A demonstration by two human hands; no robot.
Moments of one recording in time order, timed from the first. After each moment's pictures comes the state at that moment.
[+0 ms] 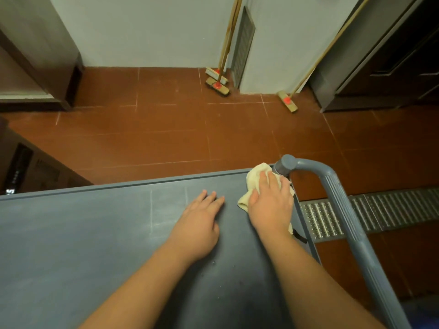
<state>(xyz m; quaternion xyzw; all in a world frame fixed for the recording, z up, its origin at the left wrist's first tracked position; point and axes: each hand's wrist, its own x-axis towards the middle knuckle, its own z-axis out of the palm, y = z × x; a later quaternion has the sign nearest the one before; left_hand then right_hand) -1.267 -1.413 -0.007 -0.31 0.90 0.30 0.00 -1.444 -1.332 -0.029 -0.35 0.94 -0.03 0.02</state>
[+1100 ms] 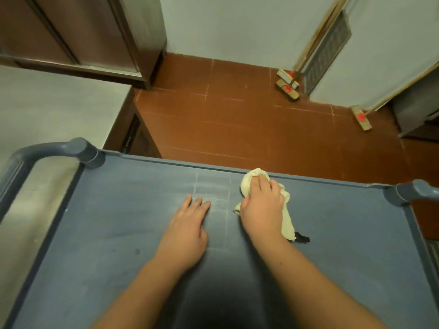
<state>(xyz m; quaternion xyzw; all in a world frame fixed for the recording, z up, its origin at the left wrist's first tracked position) -1.023 -1.486 -0.022 -0.49 0.81 0.30 -0.04 -1.211 -1.467 -0.044 -0.49 0.87 -0.07 0.07</state>
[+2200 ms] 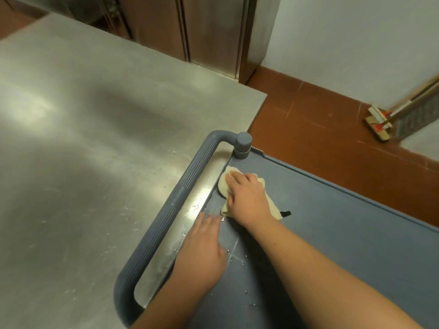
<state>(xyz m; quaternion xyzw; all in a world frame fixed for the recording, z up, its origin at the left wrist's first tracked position) -0.756 -1.461 0.014 -0.64 0.71 0.28 -0.06 -0.896 -1.567 -0.028 -0.78 0.61 -0.08 0.12</state>
